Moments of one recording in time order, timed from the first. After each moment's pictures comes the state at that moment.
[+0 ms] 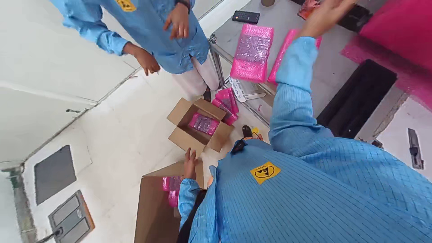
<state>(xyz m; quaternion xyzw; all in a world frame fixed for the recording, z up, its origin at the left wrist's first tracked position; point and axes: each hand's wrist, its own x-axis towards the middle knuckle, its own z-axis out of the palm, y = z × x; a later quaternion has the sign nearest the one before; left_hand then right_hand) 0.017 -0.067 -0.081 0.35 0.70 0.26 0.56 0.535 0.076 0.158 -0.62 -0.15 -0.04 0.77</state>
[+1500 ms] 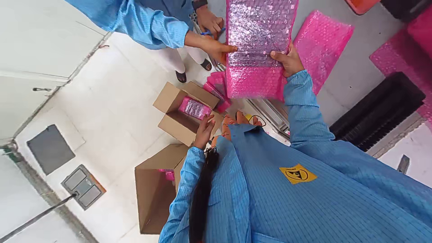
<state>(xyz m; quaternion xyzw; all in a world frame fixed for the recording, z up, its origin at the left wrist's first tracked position) 0.221 0.086 -0.059 0.51 0.57 0.09 0.64 0.617 0.139 -0.045 -0.57 -0.28 0.47 0.62</state>
